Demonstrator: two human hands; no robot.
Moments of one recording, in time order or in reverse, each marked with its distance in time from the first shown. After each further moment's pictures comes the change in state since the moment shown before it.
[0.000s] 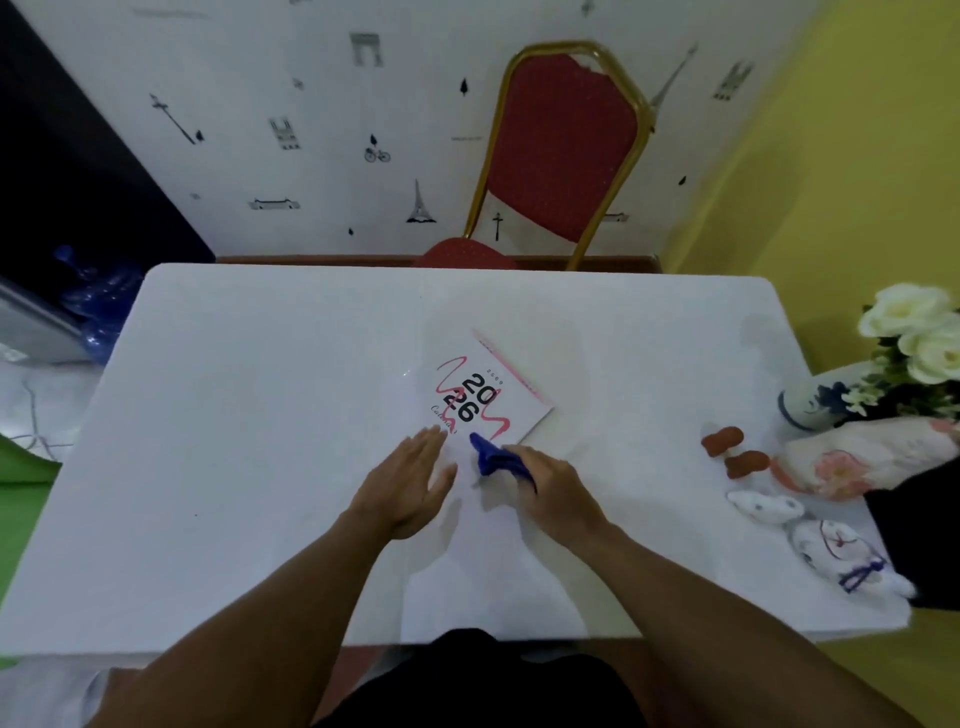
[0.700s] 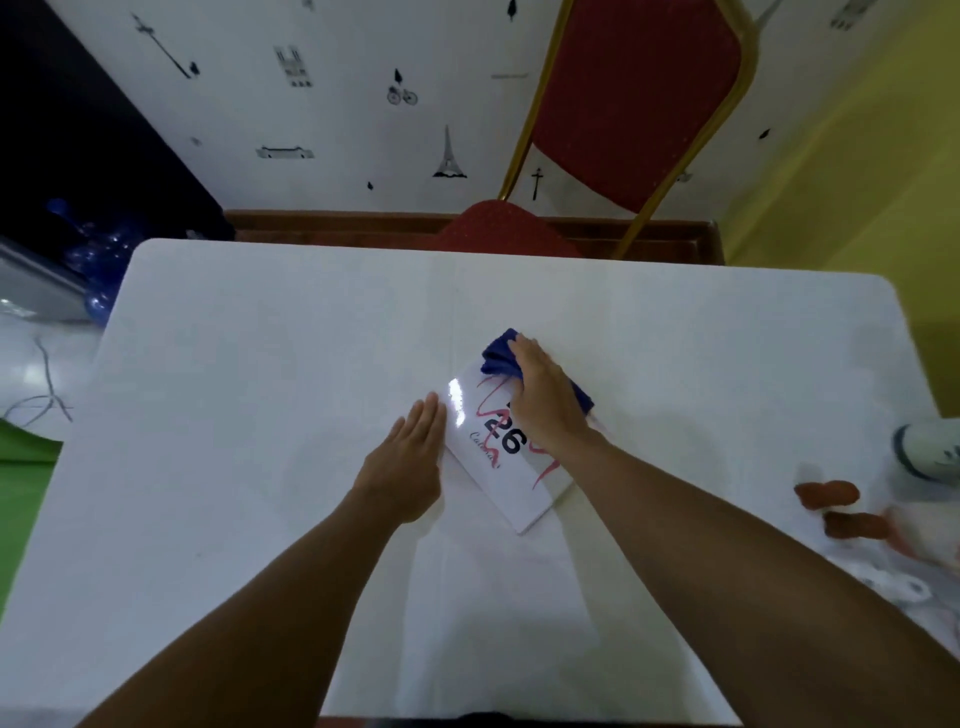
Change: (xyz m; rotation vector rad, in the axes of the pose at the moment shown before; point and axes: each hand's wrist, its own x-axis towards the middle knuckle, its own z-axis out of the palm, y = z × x) left_hand 0.076 -0.073 -0.018 0.129 -0.091 -0.041; right_hand 0.196 -0.012 0.040 -0.026 -0.054 0.231
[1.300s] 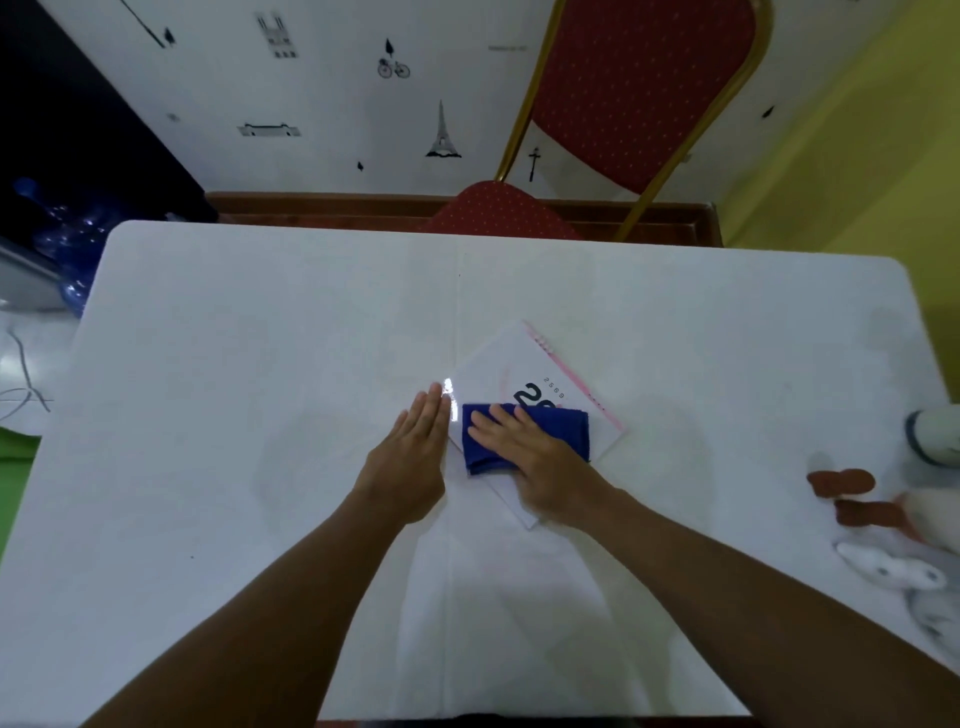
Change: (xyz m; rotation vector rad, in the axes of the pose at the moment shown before) left_hand 0.000 -0.005 0.003 -0.049 0.019 0.027; right_hand -0.070 0.040 0.029 -0.113 -0.221 -0.559
